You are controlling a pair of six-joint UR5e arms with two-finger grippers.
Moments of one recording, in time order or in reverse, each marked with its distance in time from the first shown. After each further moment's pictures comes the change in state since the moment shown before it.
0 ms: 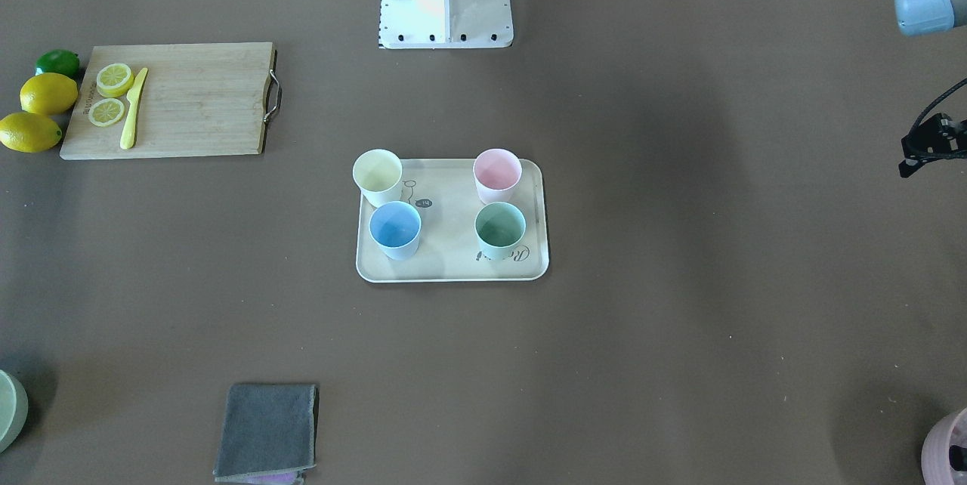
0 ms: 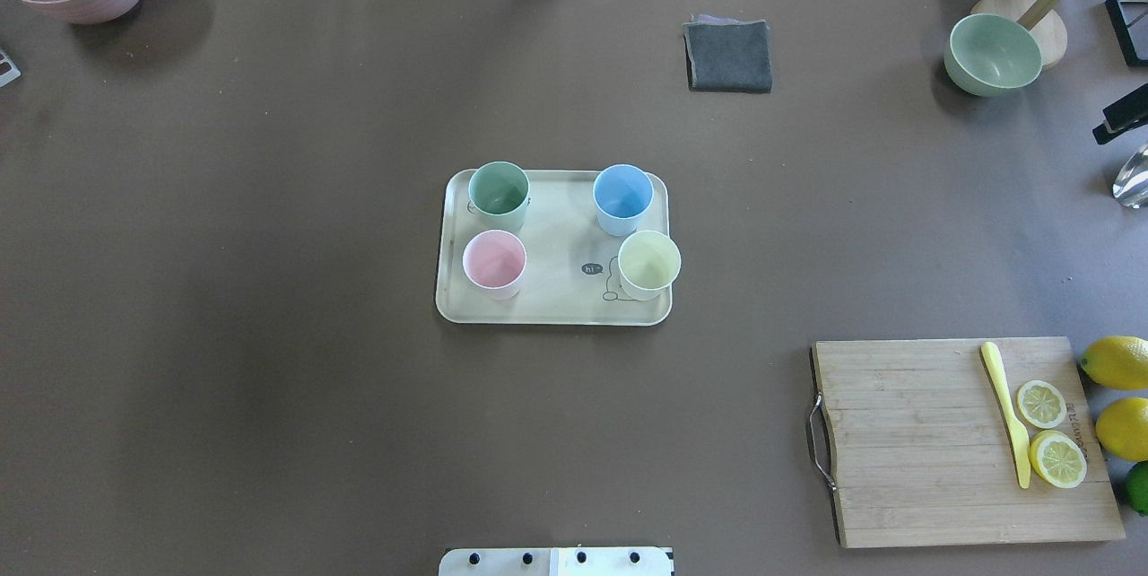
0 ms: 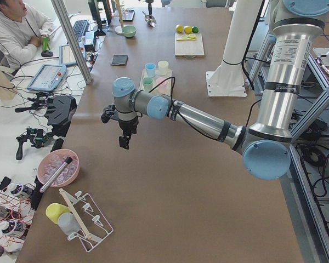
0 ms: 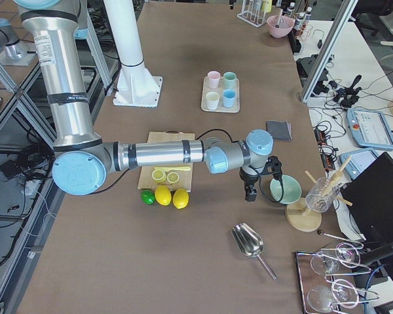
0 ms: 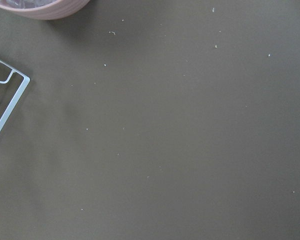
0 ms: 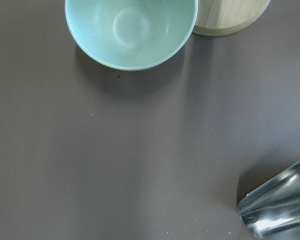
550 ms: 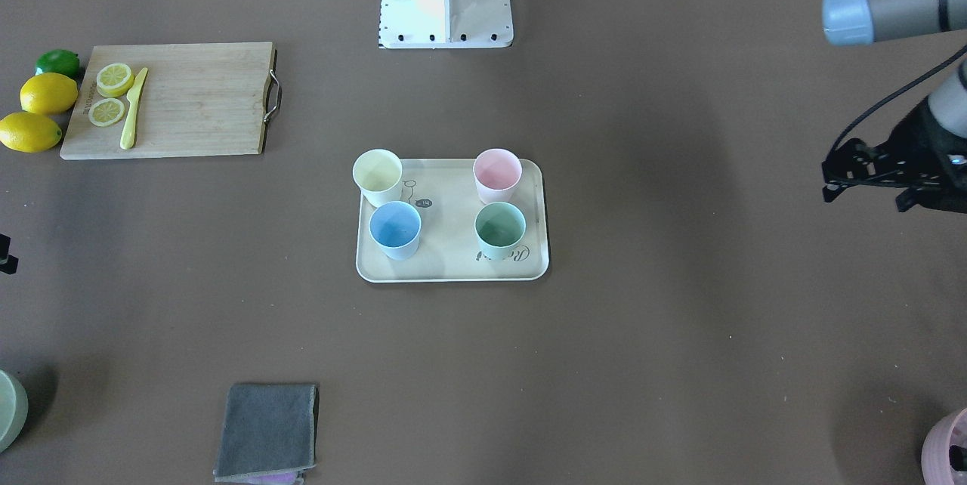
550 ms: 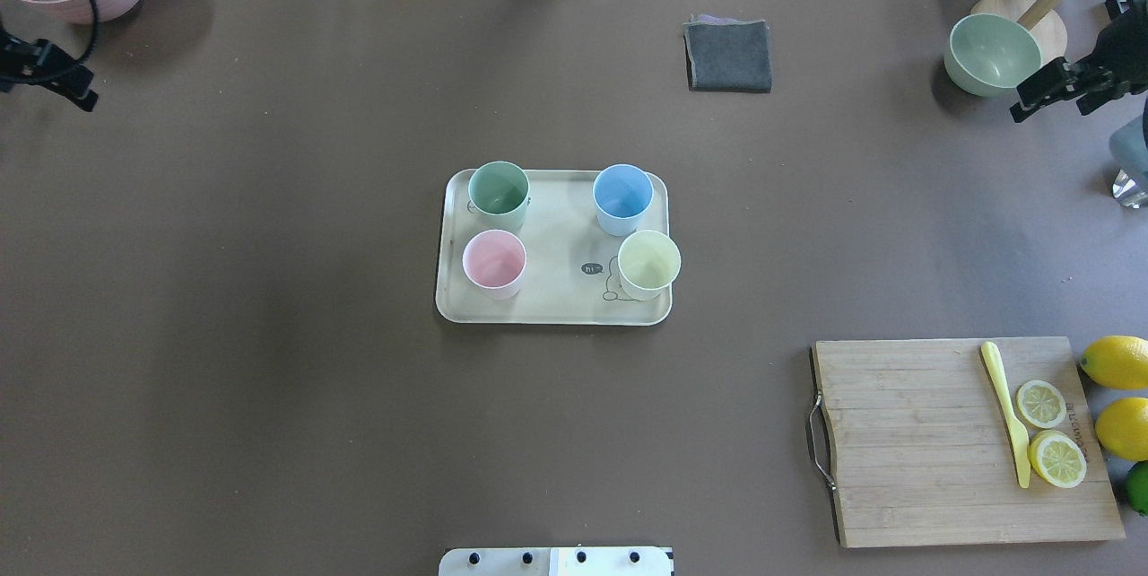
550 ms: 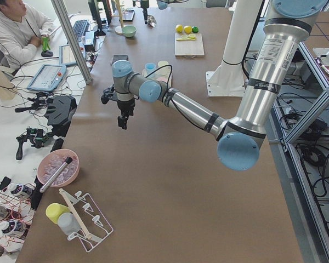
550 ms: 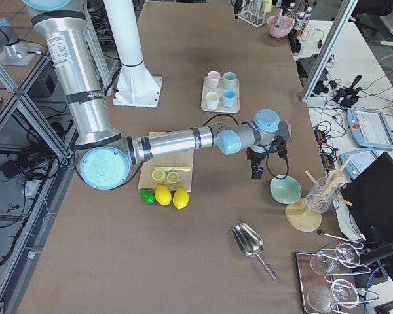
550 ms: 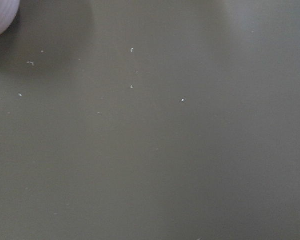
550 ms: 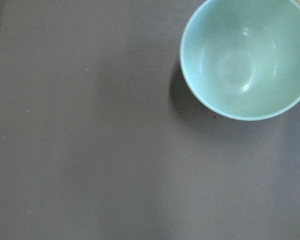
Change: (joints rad) left arm 0.079 -0.103 0.006 0.001 0.021 -0.112; right arm -0.074 0.086 0.001 -0.007 0.001 0.106
